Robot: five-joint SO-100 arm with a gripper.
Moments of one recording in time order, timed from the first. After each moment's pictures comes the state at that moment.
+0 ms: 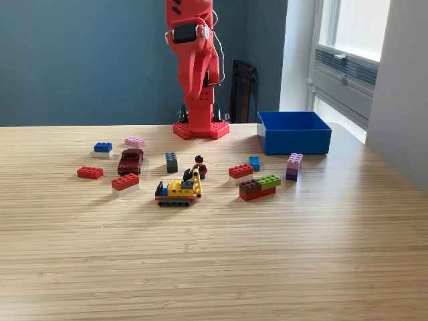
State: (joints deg) arm 7.1 143.4 117.2 79.9 22.7
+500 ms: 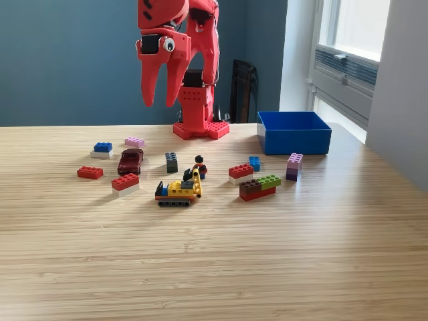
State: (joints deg) arm 21.2 124.8 109.2 83.3 24.2
